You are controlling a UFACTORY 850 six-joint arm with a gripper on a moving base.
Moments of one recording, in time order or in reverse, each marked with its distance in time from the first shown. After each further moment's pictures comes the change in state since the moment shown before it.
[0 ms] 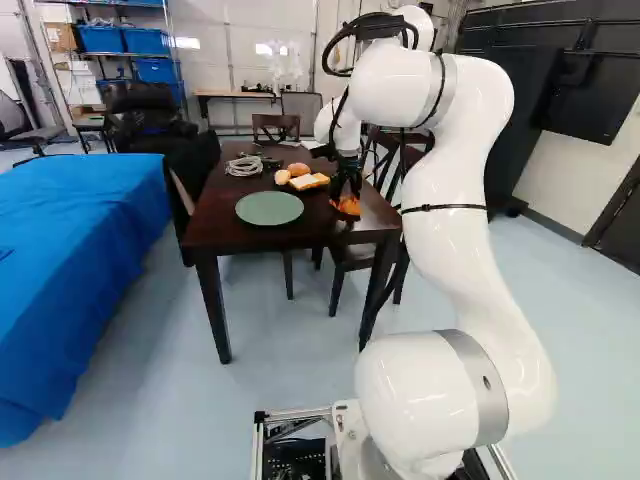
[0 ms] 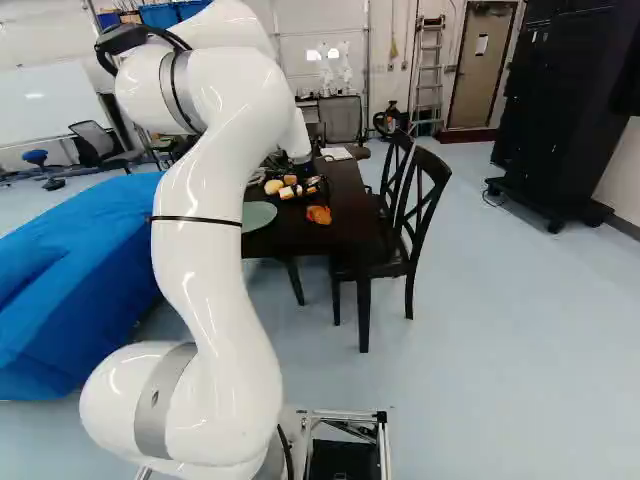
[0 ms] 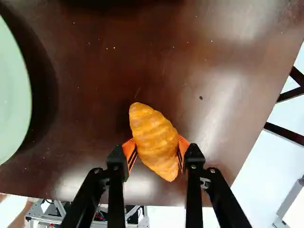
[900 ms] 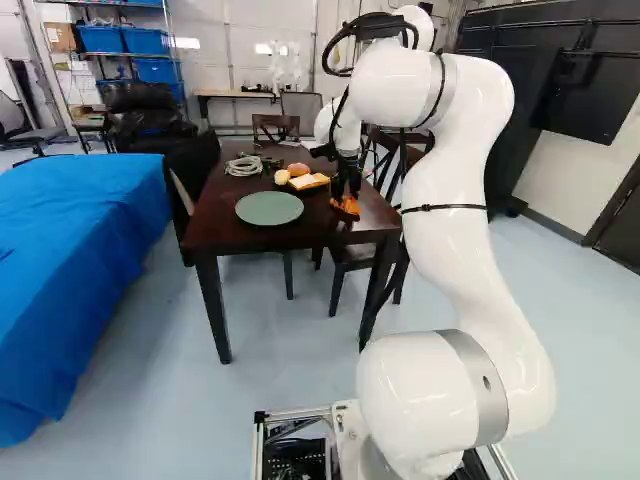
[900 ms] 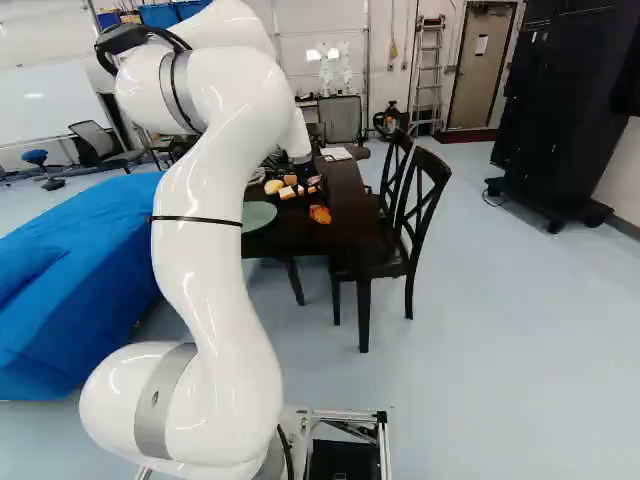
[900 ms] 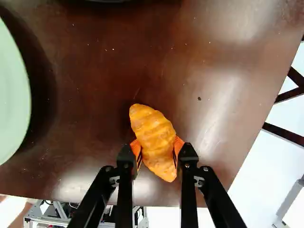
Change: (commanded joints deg) arm 0.0 0.0 0.0 0.0 0.3 0.0
